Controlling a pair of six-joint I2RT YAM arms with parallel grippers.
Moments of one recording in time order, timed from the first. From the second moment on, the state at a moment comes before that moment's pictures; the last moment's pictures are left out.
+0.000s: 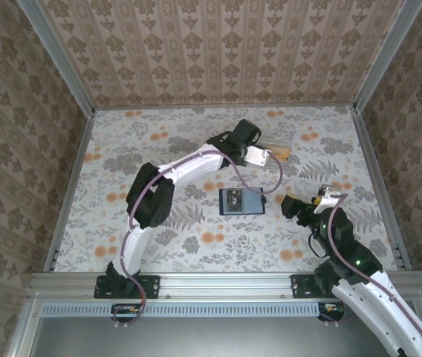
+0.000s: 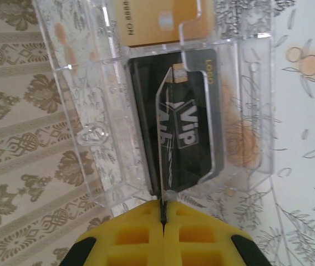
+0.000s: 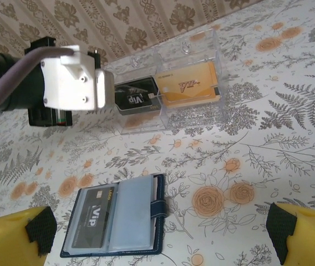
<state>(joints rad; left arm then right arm) -0.85 2.20 1.87 -0.48 -0.26 1.26 0.48 0.27 0.36 -0.44 0.29 0.56</state>
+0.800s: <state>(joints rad) -0.85 2.28 1.95 -0.52 -0.26 1.26 0.48 0.27 0.34 -0.46 0.29 0.56</state>
